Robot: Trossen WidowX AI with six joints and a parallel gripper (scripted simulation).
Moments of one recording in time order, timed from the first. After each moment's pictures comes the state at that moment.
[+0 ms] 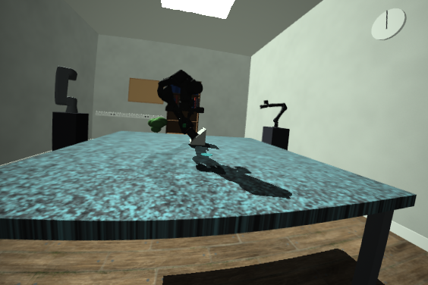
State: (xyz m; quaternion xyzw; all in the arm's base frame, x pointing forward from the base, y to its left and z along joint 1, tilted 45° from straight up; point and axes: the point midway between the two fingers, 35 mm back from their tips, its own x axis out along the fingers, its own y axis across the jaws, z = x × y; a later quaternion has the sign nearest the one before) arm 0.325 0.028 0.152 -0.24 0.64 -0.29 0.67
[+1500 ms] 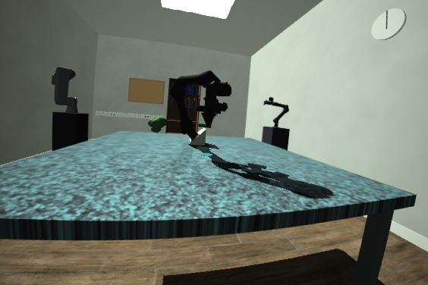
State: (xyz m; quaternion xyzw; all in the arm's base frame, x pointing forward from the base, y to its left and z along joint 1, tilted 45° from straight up) arm 0.334 0.119 0.070 -0.55 0.70 0.08 0.44
